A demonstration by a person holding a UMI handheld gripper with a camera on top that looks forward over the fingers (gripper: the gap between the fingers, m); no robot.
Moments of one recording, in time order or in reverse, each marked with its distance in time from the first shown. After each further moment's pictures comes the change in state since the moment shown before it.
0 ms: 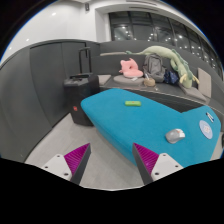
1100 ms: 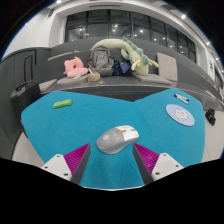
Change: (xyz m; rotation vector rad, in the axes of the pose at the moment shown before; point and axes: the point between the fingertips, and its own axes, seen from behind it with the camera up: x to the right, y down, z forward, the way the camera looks) arm 0.294 0.040 0.105 0.040 0.407 0.201
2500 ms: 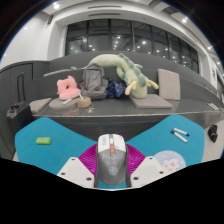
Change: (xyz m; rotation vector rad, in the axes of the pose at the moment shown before) arm 0.120 -0.205 0.081 0.143 -0.042 -0.030
